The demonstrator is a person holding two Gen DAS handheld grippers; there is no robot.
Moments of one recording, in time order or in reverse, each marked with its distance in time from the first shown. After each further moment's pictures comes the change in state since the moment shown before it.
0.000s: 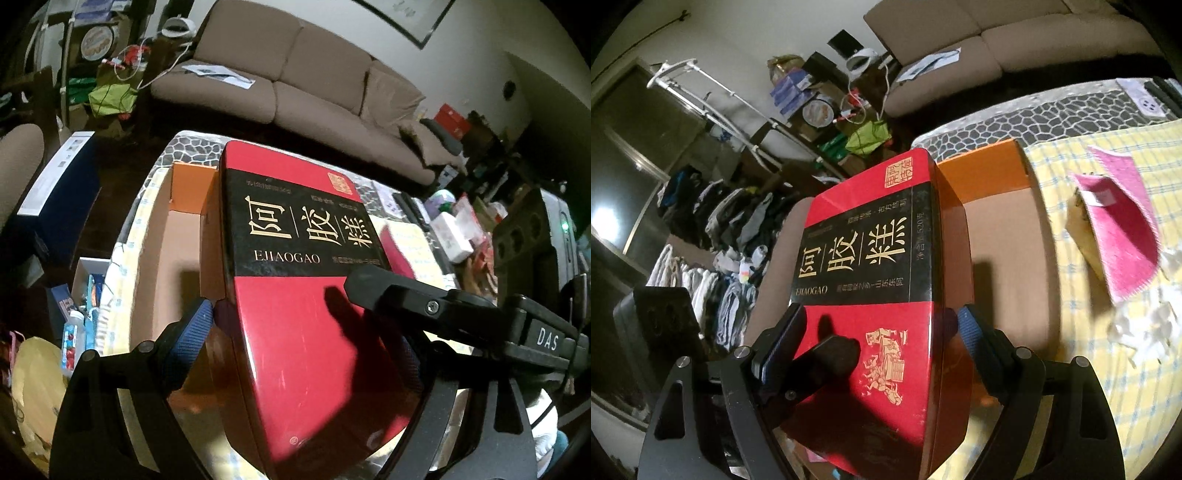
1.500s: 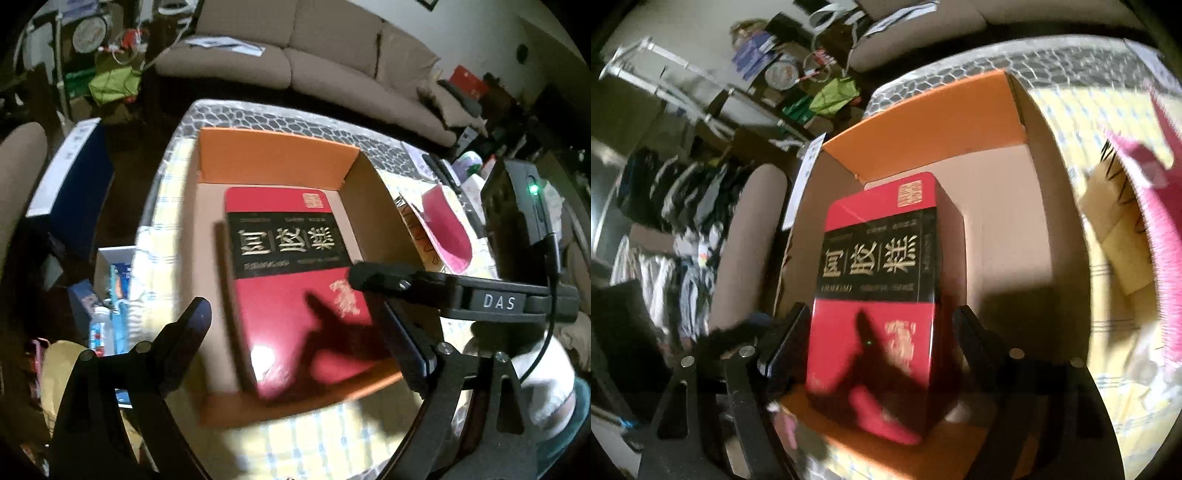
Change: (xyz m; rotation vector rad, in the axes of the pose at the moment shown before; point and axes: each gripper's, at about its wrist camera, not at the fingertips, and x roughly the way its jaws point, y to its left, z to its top) left arm 0.023 0.035 -0.008 0.070 0.128 0.084; right arm 0.068 -0.036 0.004 -0.029 0.180 -0.113
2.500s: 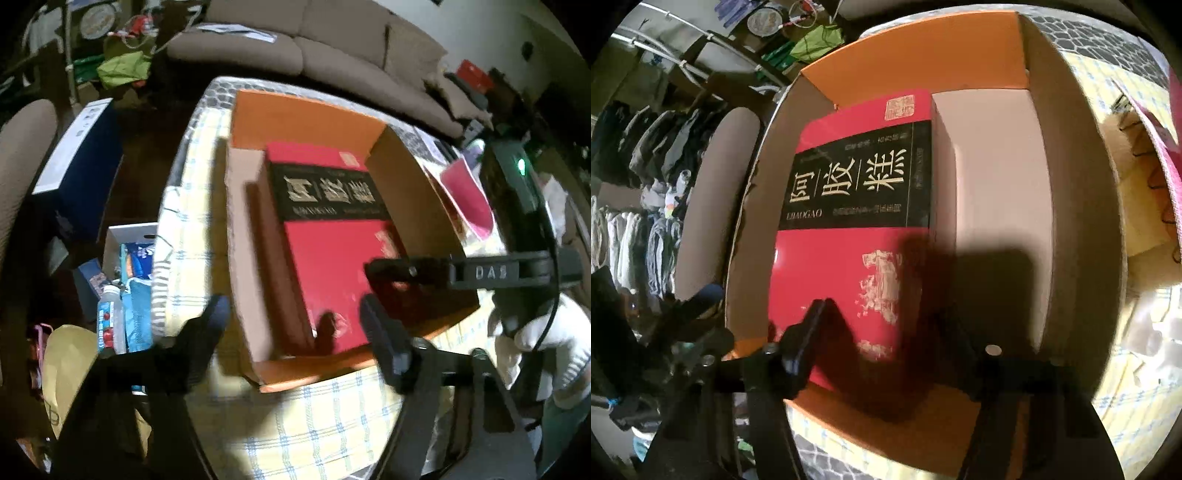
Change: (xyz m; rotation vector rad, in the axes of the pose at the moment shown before) left arm 0.015 0.043 -0.032 0.004 0.052 -0.003; right arm 0.038 0.005 -0.016 -0.020 0.173 -0.111
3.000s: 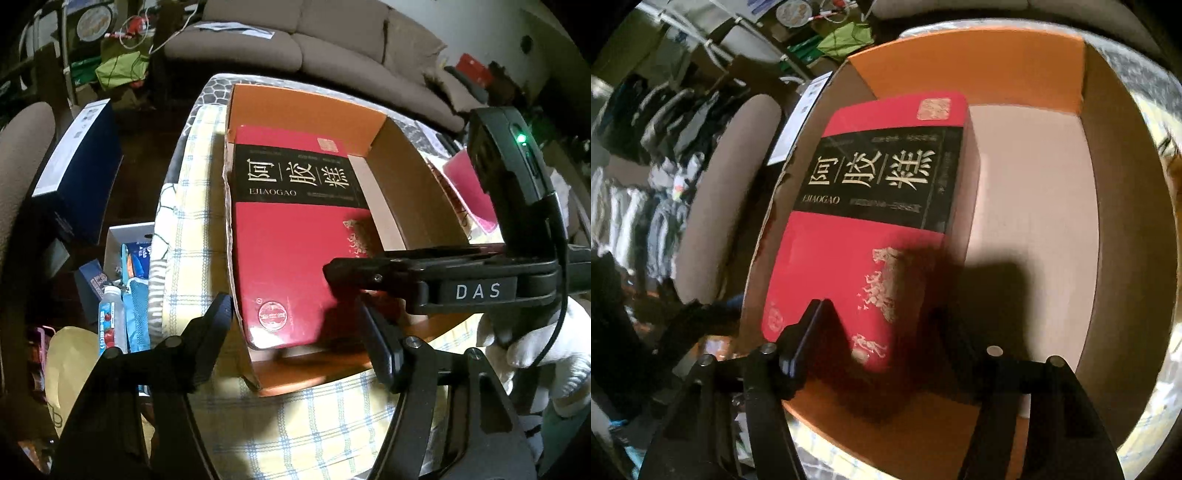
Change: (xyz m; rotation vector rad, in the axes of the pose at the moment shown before) left arm 0.005 -0.002 0.000 0.007 0.002 0.014; right arm 0.018 0.034 0.003 -0.107 -0.010 0.001
